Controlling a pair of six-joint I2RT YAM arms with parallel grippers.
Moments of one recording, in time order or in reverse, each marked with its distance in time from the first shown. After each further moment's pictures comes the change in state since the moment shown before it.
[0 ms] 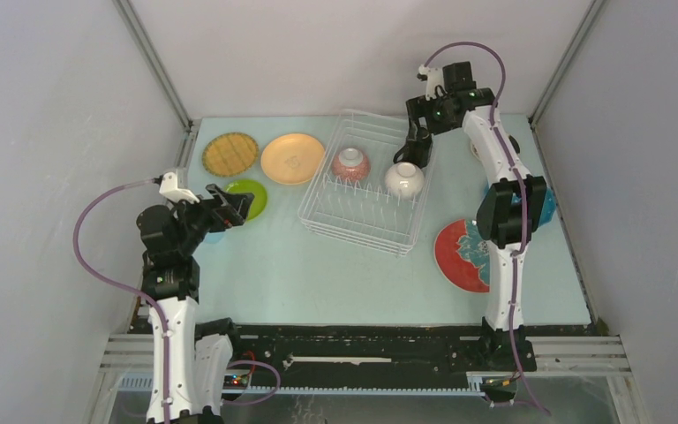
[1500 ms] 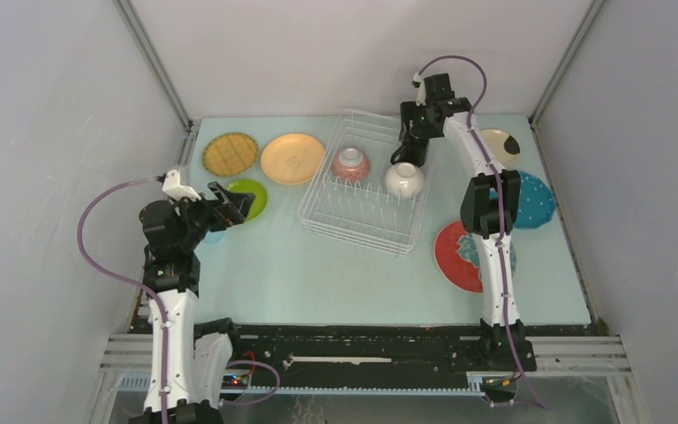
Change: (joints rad) left arm 0.000 0.052 0.000 -0.005 0.001 0.000; right arm 0.025 0.241 0.151 0.082 0.153 0.229
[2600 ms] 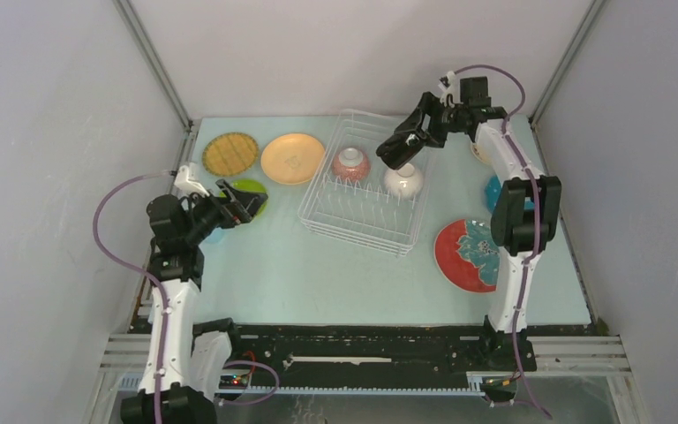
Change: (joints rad) left arm -0.021 0.071 -0.022 0.099 0.124 -0.079; right arm -0.114 -0.330 -0.428 0.206 -0.603 0.384
